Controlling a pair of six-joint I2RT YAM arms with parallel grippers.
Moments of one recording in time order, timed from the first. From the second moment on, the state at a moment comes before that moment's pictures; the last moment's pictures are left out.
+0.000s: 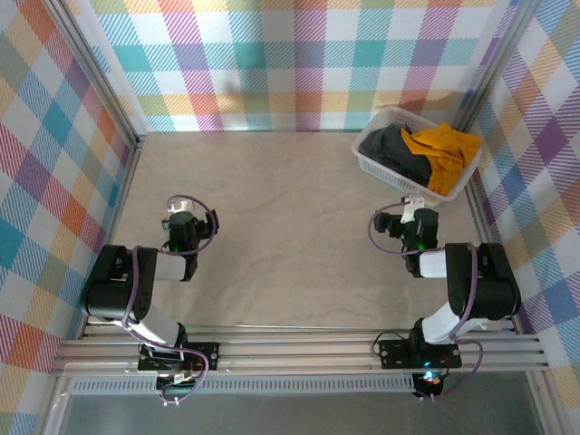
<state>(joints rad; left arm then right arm) -0.08 1.57 0.40 0.74 -0.25 -0.15 0.01 1.56 0.39 0.74 -0.09 0.07</state>
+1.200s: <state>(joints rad) -0.37 1.50 1.69 -0.53 0.31 -0.77 -0.15 2.20 2.10 -0.75 0.20 0.98</state>
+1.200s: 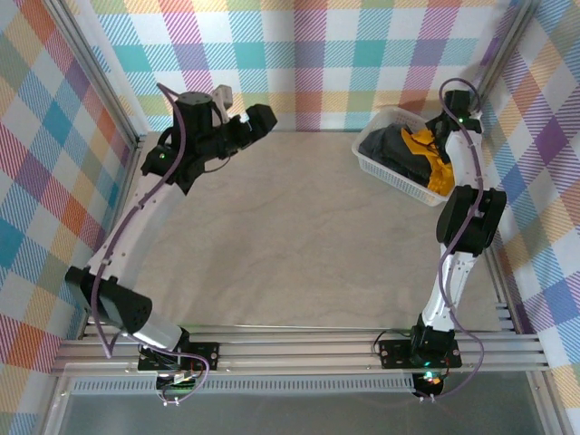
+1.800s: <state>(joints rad) -0.38 1.40 1.55 -0.61 0.27 -0.79 0.05 1.90 1.95 -0.46 0.27 0.72</state>
